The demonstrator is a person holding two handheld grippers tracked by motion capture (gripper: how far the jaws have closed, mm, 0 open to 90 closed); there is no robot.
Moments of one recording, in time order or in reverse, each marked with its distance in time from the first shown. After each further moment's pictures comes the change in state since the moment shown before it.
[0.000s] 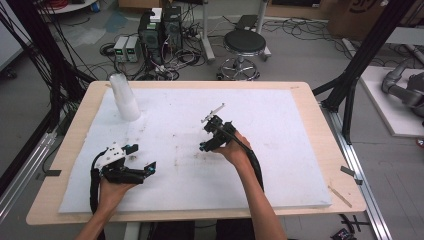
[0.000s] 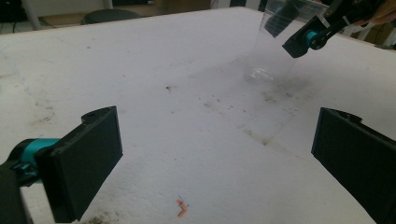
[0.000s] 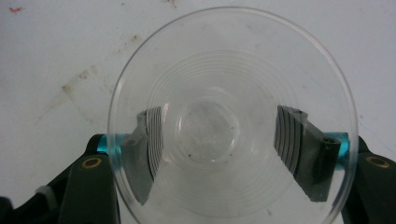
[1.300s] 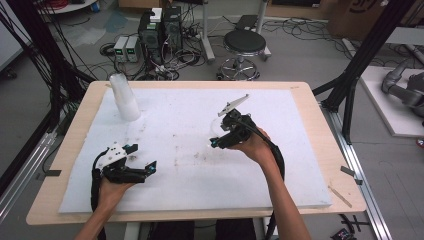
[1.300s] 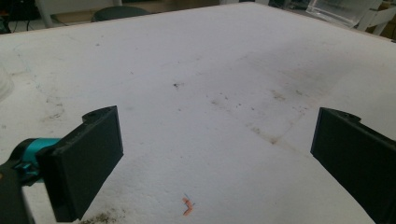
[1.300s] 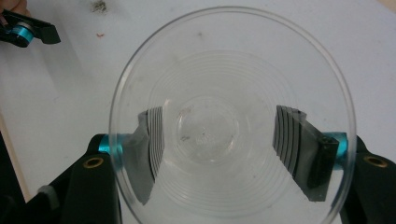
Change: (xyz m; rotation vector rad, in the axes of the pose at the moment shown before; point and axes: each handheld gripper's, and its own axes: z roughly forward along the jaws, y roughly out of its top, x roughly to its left) left arm -0.003 0.001 0.002 0.017 0.044 0.005; right arm -0.009 -0.010 -0.077 -0.117 0.095 -0.048
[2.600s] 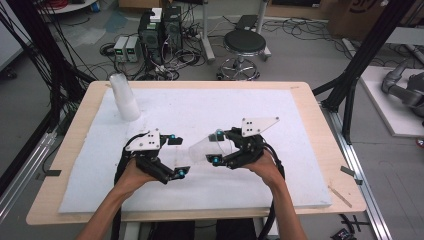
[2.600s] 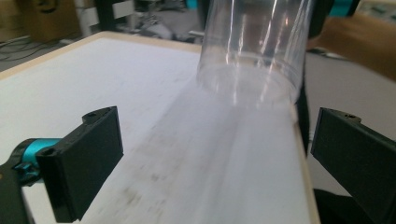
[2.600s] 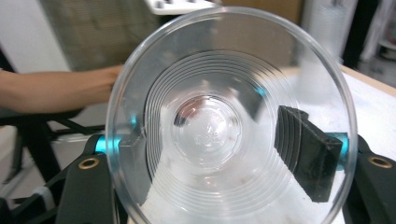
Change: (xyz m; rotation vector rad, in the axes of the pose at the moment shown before) left arm -0.056 0.075 0.042 0.004 -0.474 0.176; right arm 0.016 -0.049 -0.014 -0.588 0.445 -0.172
